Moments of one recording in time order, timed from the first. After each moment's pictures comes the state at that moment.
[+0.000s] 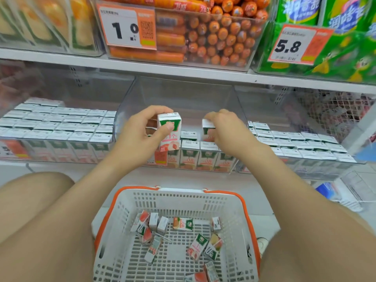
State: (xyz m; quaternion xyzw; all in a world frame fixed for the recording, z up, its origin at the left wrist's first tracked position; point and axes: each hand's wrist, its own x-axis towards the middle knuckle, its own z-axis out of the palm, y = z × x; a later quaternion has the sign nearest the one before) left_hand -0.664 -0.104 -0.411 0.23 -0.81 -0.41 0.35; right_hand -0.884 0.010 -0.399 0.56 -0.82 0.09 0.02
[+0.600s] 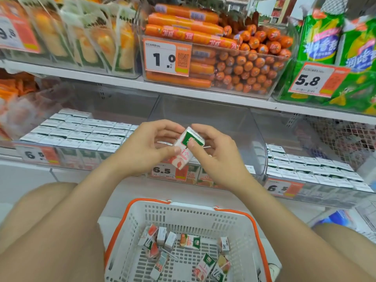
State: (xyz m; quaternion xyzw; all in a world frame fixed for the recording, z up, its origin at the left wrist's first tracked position) left_hand -0.623 -0.127 -0.380 0.20 -0.81 -0.48 0.26; right_hand -0.791 0.004 -0.391 0.55 -0.67 0.48 -0.13
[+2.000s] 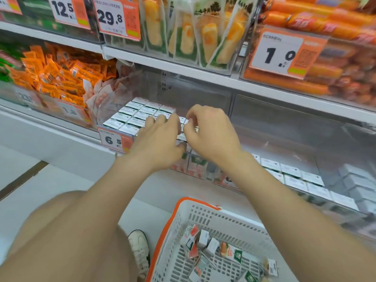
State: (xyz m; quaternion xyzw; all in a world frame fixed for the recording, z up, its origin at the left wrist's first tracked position) left_hand -0.514 -0.223 -0.403 0.46 -0.86 -0.12 0.15; right_hand -0.665 -0.187 -0.391 0.68 -0.68 0.27 0.08
